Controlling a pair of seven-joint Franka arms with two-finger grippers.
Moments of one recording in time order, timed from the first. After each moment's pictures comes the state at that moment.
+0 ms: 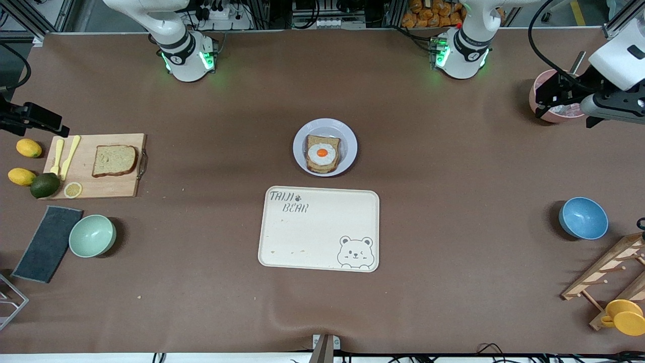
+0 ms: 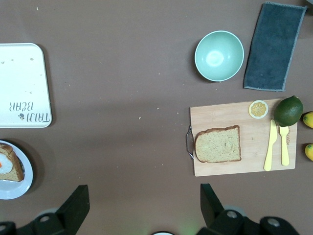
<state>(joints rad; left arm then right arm) -0.02 -0.03 -0.13 -1.51 0.01 1.50 0.11 0.01 0.06 -0.09 -1.43 0.05 1.41 -0.01</state>
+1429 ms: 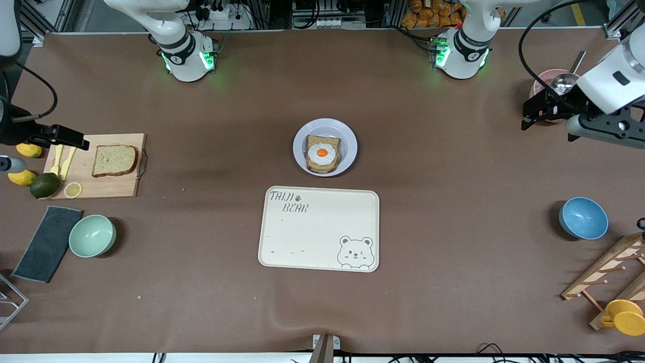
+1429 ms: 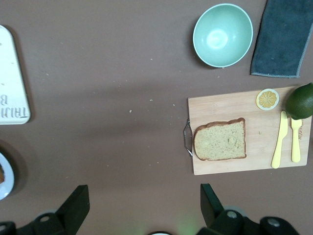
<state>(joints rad) -0.02 0.04 -0.13 -1.51 -0.05 1.53 0.11 -0.04 0.08 -0.08 -1.64 0.04 1.54 -0.05</state>
